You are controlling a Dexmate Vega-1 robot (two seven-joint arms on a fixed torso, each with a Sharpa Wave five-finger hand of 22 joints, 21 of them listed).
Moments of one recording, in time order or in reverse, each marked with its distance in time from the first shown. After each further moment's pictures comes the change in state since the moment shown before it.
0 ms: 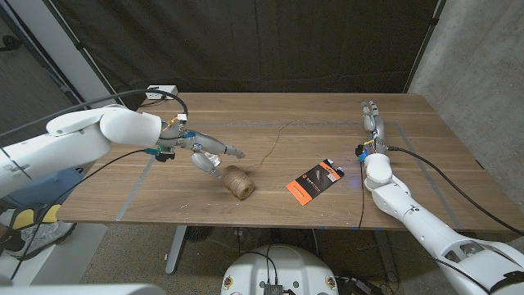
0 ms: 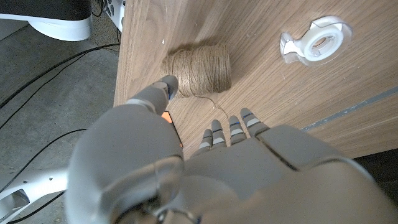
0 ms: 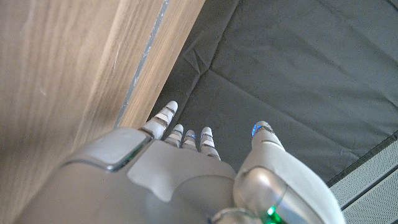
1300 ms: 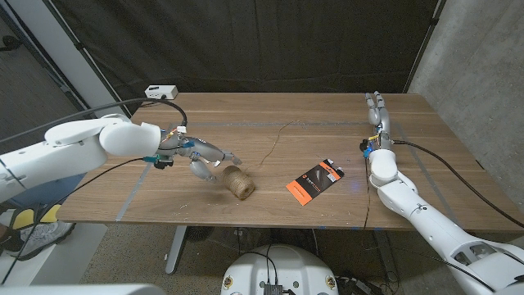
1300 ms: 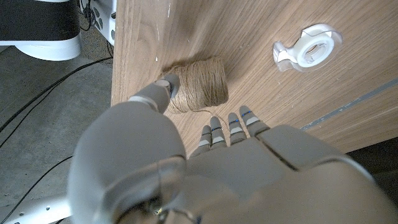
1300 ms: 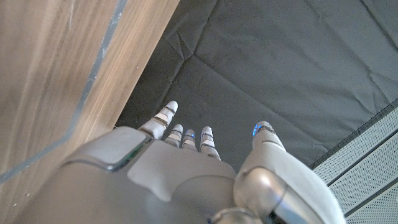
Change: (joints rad) left arm 0.078 0.030 -0.026 -0.010 0.101 -0.035 0.080; left_hand 0.043 0.002 -0.021 -0.004 -0.008 0.045 -0.013 0.015 0.009 0.011 0.000 0.047 0.037 0.032 -0.008 0.022 0.018 0.027 0.002 0.005 0.000; right arm -0.020 -0.052 0.015 -0.087 -0.061 0.000 -0.031; right_hand -0.004 -0.004 -0.003 -0.008 0.000 0.004 0.004 0.007 0.000 0.002 0.005 0.012 0.000 -0.005 0.005 0.008 -0.005 0.000 0.000 0.004 0.000
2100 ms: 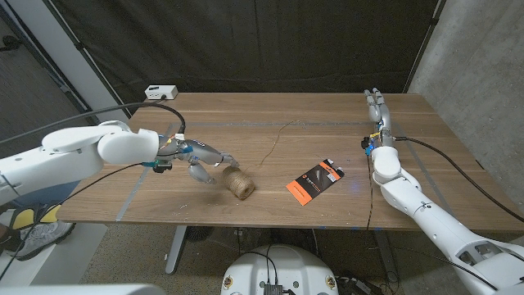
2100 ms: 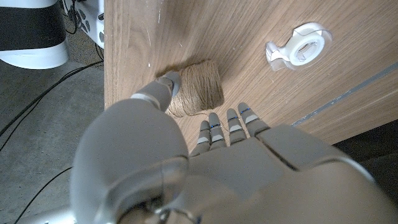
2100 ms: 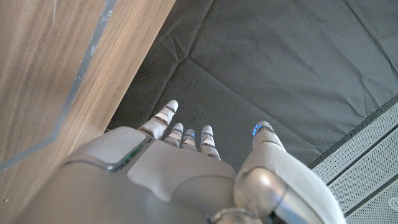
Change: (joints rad) left arm 0.082 0.032 -0.040 -0.009 0.073 -0.012 0.112; left_hand 0.048 -0.013 -0.008 -0.002 -0.015 0.072 -0.011 0.020 0.009 0.036 -0.014 0.048 0.028 0.039 -0.011 0.026 0.018 0.043 -0.007 0.006 0.000; right arm -0.002 -0.018 0.008 -0.025 0.007 -0.009 0.044; right_hand -0.008 0.000 -0.001 -0.006 0.000 0.015 0.007 0.004 0.000 0.005 0.005 0.011 0.000 0.019 0.001 0.007 0.000 0.020 0.002 0.004 0.000
